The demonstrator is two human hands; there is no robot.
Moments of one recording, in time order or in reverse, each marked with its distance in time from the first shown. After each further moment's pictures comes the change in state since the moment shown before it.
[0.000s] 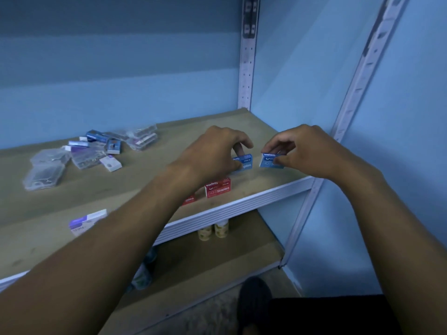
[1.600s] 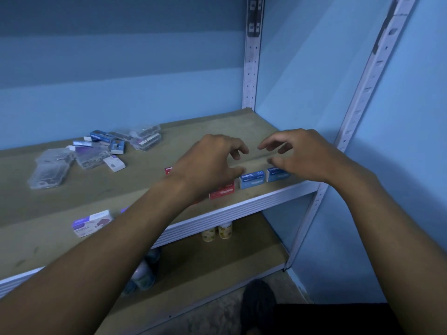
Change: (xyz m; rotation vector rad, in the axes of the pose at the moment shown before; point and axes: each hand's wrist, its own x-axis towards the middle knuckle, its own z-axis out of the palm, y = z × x) left_hand -0.017 -0.009 0.005 0.060 0.062 -0.019; right_hand 0.012 0.010 0.018 0.037 -0.008 -0.010
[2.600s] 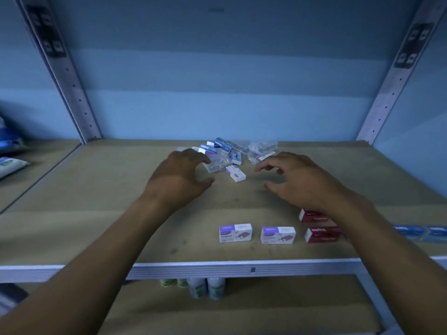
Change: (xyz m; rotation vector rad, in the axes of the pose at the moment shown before) left_hand -0.164 -0.214 -0.098 0.161 0.261 -0.545; right_hand 0.097 -0.189 0.145 -0.097 -0.173 -0.258
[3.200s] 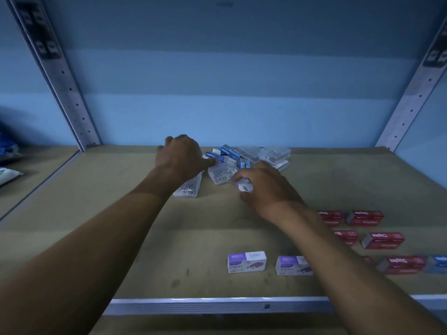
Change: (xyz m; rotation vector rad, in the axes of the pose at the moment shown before) left_hand 0.093 -0.028 0.012 0.215 -0.096 -0.227; right_hand 0.059 -0.043 0.056 0.032 0.036 0.072
